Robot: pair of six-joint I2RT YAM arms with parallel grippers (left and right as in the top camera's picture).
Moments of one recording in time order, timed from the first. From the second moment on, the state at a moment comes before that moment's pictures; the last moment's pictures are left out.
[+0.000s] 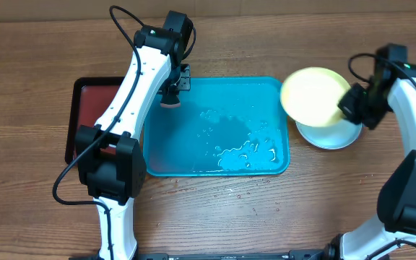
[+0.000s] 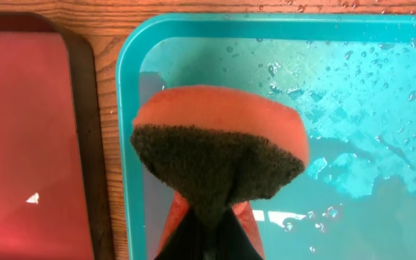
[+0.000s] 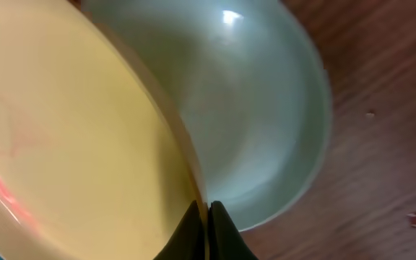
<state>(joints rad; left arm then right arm) -0.31 2.15 2.01 -1.28 -0.15 -0.34 -0.25 1.83 1.43 -1.08 -0.14 0.54</state>
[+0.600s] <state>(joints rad) -0.29 2.15 2.08 -1.38 -0.14 -0.33 -0.36 1.83 1.25 -1.03 -0.12 0.52</state>
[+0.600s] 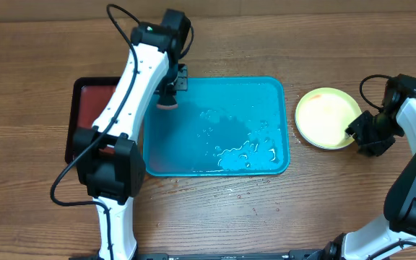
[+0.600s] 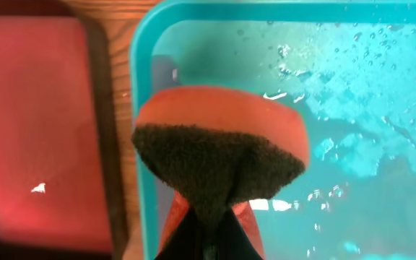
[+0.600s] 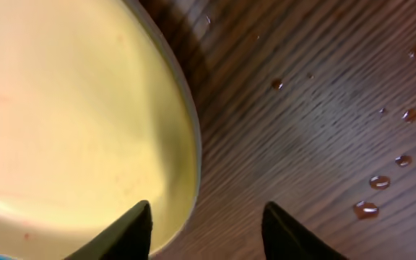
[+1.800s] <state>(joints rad) 0.16 2.06 1.60 -1.00 -0.15 -0.12 0.17 1.72 1.49 -1.05 -0.24 0.39</state>
